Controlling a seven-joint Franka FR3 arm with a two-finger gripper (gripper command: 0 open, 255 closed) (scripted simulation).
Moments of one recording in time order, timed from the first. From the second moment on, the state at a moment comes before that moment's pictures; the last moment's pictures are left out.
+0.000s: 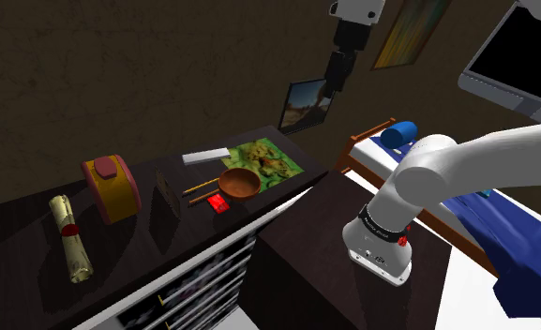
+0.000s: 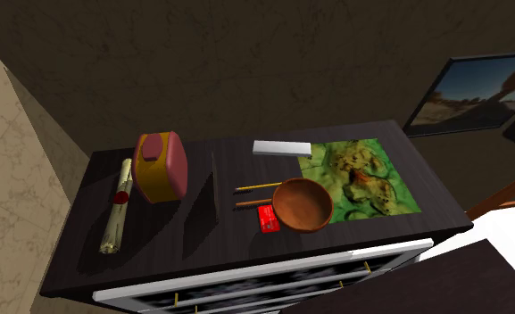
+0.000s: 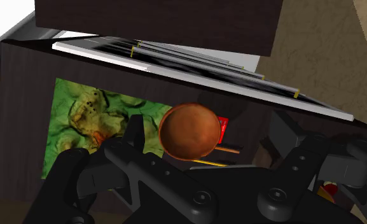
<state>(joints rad) 0.00 -0.78 0.01 -2.44 0.08 1.55 -0.15</state>
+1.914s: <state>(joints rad) 0.10 0.14 0.32 -2.22 0.14 2.18 0.35</state>
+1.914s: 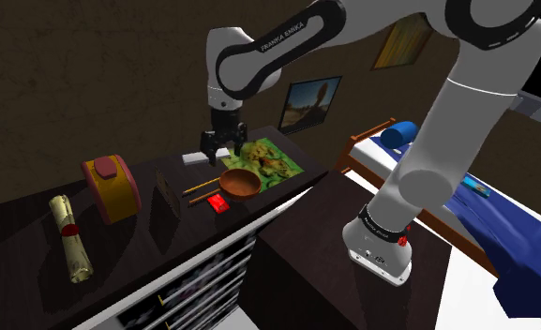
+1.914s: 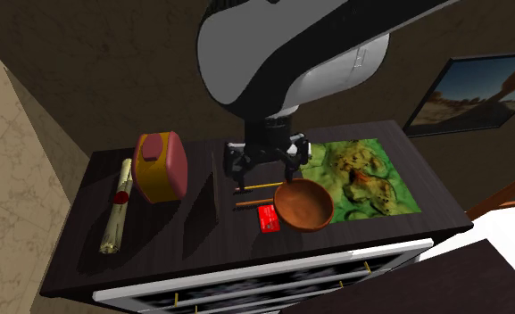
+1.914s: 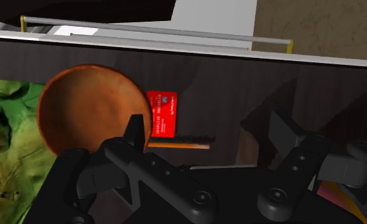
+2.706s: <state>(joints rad) 0.22 0.64 0.28 -1.82 0.04 2.24 0.54</state>
